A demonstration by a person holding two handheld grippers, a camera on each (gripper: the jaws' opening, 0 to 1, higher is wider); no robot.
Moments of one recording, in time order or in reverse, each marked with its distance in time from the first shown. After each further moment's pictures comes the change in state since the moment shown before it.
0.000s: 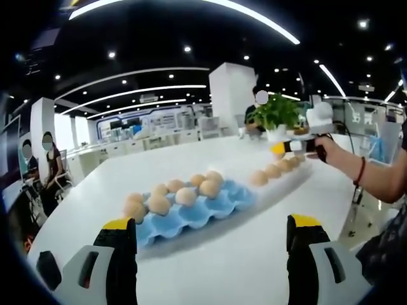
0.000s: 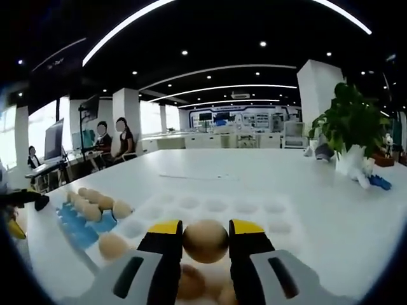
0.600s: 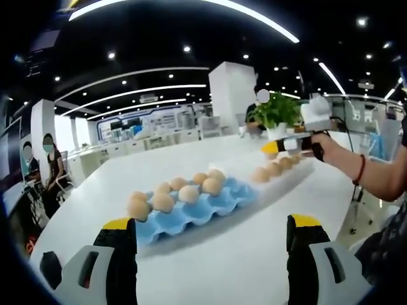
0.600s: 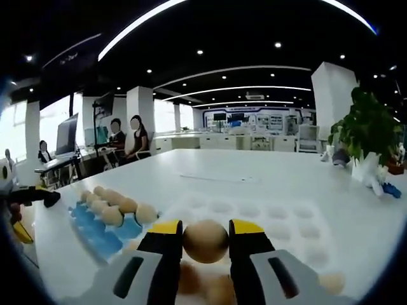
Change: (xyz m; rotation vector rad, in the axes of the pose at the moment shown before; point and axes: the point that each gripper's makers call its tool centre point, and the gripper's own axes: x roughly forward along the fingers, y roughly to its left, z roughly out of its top) left arm -0.005 0.002 -0.002 0.016 0.009 0.002; right arm 0.007 0.052 0.005 -0.033 -0.005 0.096
